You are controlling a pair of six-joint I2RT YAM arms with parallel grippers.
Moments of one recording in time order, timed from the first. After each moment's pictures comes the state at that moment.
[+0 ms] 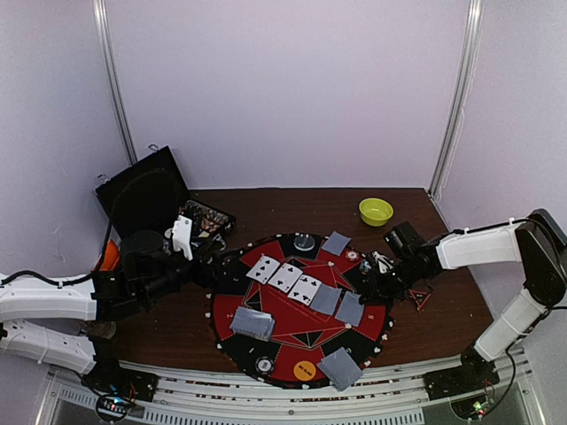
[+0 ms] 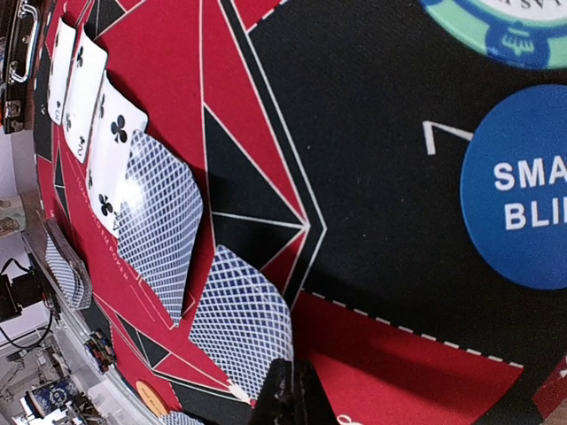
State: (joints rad) left arm -0.94 1.03 0.50 0.32 -0.27 -0.26; right arm 0.50 1.55 0.74 -0.35 -0.45 0.55
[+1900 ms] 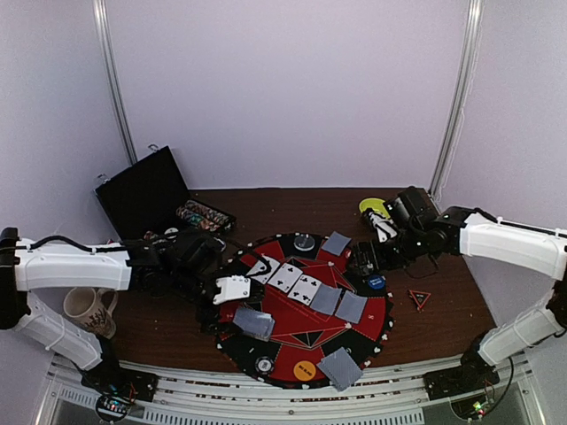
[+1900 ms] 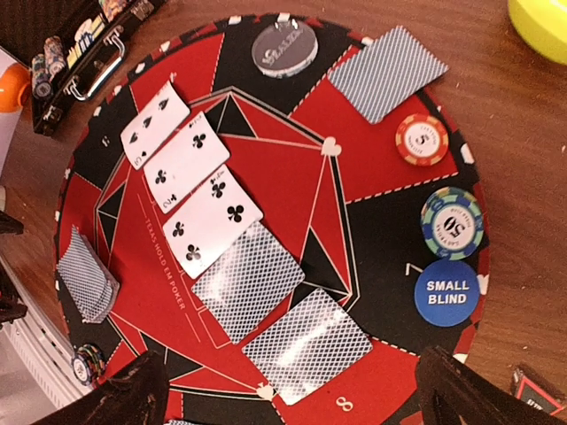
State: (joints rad) left arm -0.94 1.36 0.83 -0.44 0.21 0.63; right arm 0.64 1.35 0.97 -0.56 -0.12 0.38
